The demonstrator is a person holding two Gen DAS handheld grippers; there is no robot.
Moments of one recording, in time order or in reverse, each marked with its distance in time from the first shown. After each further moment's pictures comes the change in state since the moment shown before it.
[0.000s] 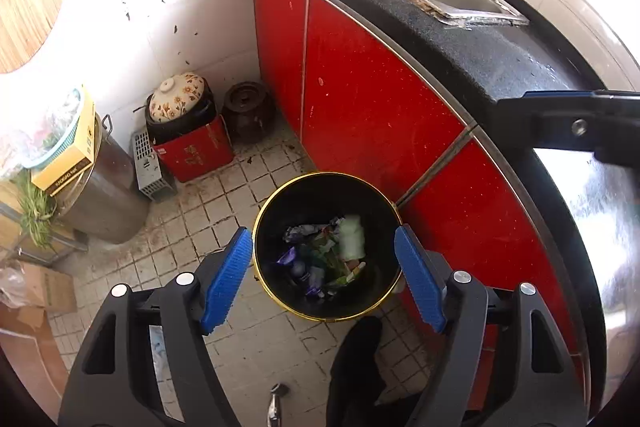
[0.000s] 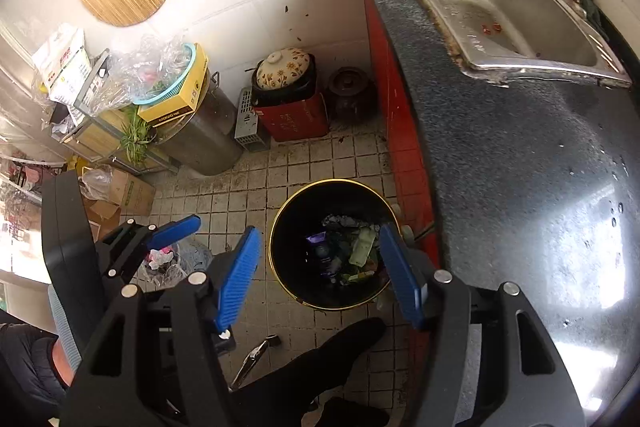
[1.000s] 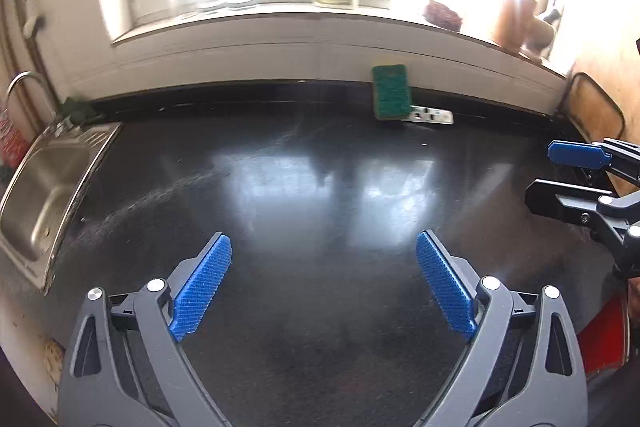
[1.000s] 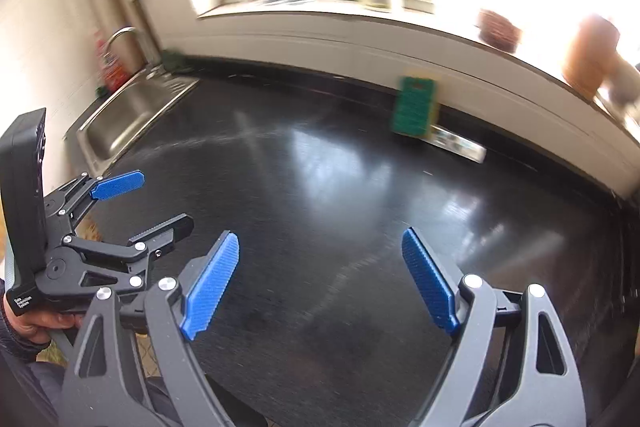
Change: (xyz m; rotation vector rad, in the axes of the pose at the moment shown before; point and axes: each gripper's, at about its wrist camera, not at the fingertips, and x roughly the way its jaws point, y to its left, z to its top) left arm -0.150 -0.419 -0.026 0.889 -0.166 -0.589; right arm -0.345 -0.188 -0.356 0.823 -0.390 -0.618
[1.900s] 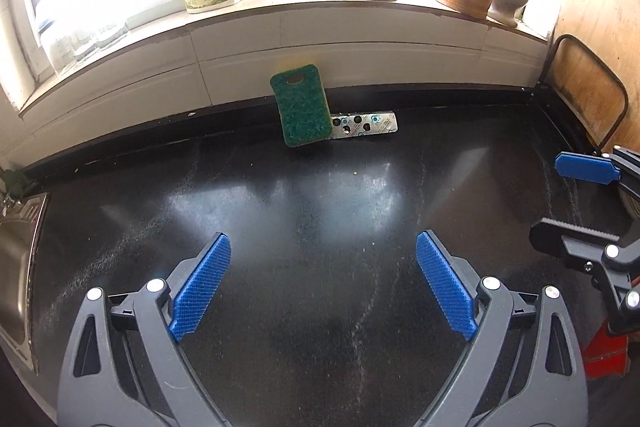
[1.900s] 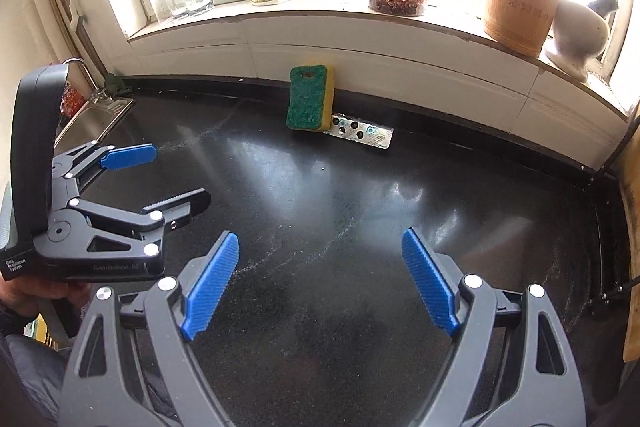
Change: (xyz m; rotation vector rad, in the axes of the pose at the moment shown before) left arm 0.101 -0.100 0.084 0.143 0.083 -0.067; right arm 0.024 -0.132 0.005 0.068 -0.010 -0.072
